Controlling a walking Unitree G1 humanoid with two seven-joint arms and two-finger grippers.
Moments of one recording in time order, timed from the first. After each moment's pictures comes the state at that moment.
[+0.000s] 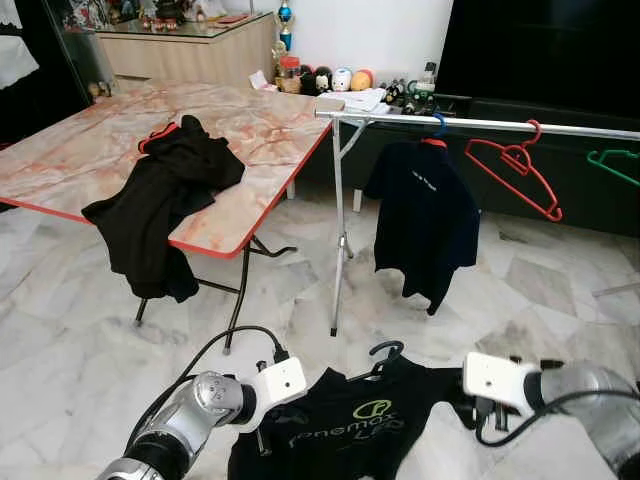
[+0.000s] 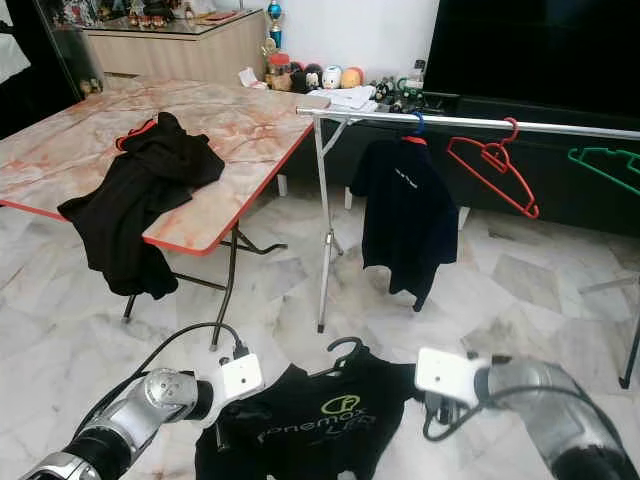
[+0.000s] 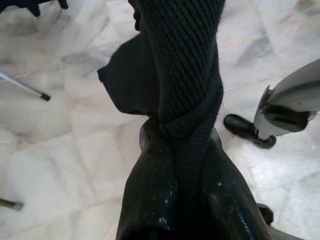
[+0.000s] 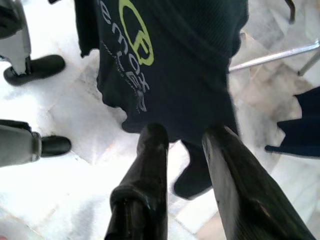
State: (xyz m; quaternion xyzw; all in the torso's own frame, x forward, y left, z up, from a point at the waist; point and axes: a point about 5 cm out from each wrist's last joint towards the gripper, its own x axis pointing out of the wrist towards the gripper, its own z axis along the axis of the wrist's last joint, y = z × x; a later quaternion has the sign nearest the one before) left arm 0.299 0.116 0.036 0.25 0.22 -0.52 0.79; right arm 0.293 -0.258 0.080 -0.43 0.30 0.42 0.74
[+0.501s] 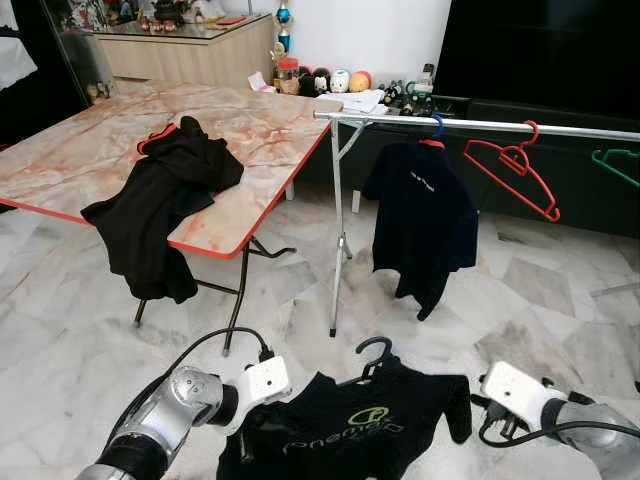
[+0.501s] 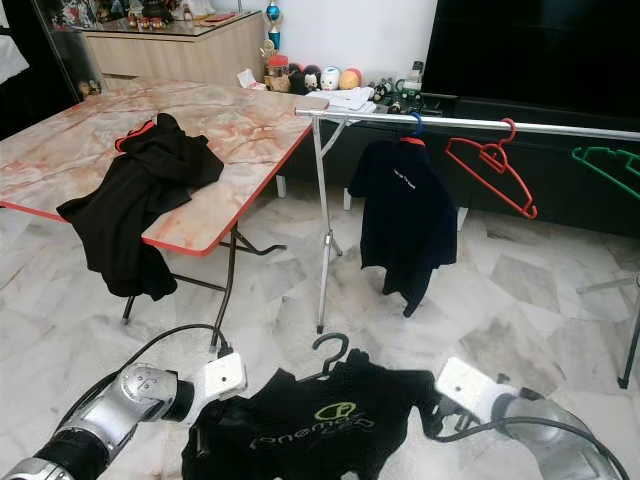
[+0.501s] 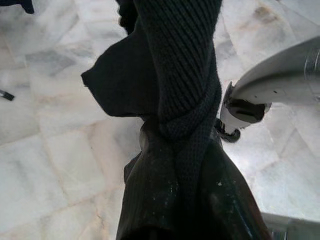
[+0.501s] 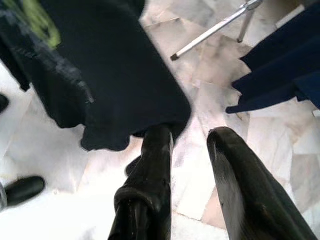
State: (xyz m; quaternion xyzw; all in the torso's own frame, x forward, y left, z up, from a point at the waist) left arm 0.292 0.138 0.047 0.22 0.25 -0.56 0.76; right arm 0.276 -0.285 0.058 -0.37 0.28 0.28 0.84
